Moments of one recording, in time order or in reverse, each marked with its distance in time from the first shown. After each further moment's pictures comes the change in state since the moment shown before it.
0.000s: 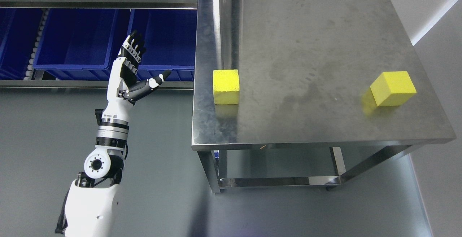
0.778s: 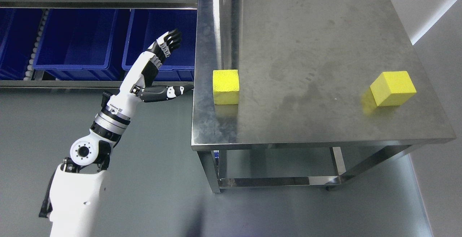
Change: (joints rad) left arm -0.113 0.093 -0.022 0.004 0.000 -0.024 -0.459; right arm 0.000 0.000 0.000 0.000 0.000 0.000 0.000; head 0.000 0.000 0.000
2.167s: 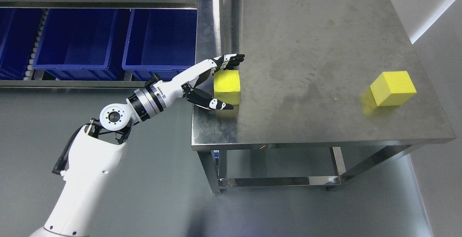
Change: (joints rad) left arm -0.198 0.045 -0.265 0.103 -0.124 0.149 -0.144; right arm 0.000 0.000 0.000 0.000 0.000 0.000 0.000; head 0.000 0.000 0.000
